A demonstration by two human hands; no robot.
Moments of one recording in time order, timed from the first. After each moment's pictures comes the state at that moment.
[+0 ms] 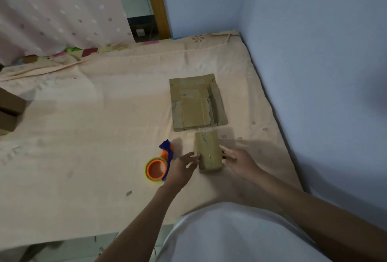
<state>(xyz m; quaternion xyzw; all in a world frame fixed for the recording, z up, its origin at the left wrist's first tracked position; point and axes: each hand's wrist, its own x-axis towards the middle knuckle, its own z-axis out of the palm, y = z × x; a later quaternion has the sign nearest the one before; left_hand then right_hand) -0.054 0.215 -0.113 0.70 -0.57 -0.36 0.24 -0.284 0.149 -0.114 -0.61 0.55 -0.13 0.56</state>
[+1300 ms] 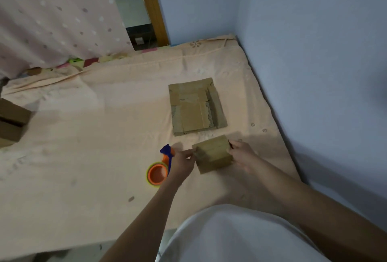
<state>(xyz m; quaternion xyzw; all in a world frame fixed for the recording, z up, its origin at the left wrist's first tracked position) -0.065 0.188 -0.082 0.75 -0.40 -0.47 0.23 -0.269 0.121 -0.092 -0.37 0.66 -0.18 0.63</state>
